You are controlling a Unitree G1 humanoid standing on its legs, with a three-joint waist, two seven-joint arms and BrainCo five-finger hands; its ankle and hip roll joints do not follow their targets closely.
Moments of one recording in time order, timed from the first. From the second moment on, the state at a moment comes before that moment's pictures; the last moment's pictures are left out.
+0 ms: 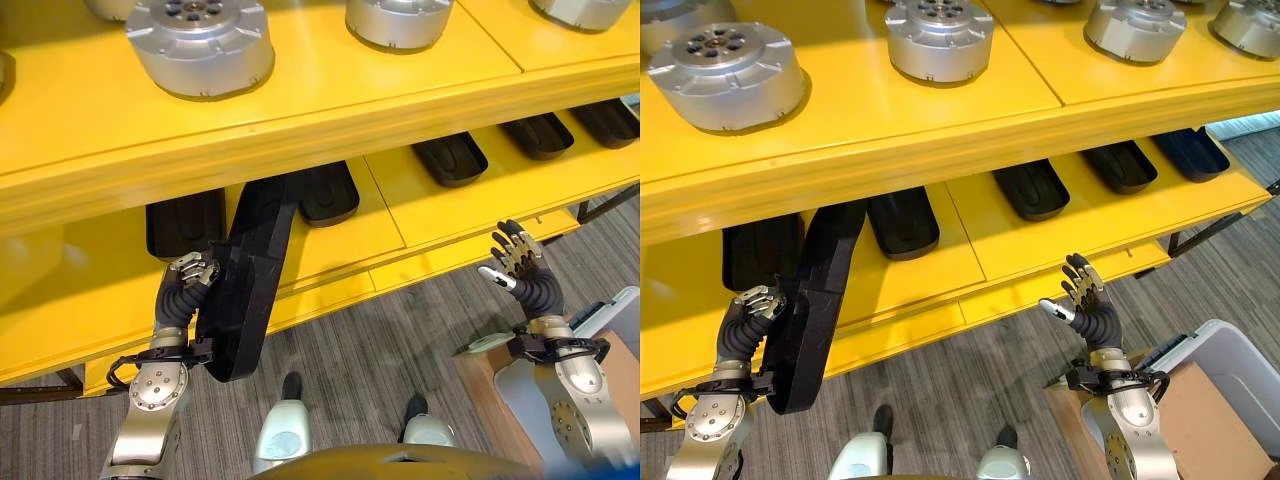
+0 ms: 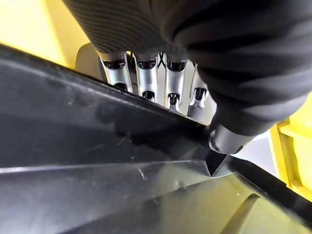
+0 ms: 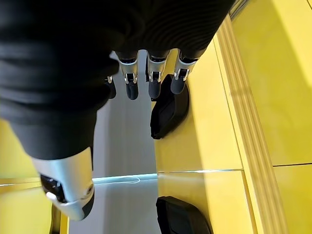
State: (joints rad) left arm 0.31 0.42 0.10 -0.14 -0.18 -0.17 0.20; right arm 0.28 -0.39 -0.03 -0.22 0.47 -0.13 0.01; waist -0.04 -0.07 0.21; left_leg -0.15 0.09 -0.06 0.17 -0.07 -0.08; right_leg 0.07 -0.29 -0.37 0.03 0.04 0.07
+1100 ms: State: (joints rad) left arm 0.37 0.32 0.13 -0.15 -0.16 -0.16 0.22; right arm 0.25 -0.38 0.05 -0.20 0.46 -0.11 0.04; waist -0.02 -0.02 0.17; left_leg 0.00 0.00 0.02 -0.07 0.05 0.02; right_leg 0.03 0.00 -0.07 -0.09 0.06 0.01
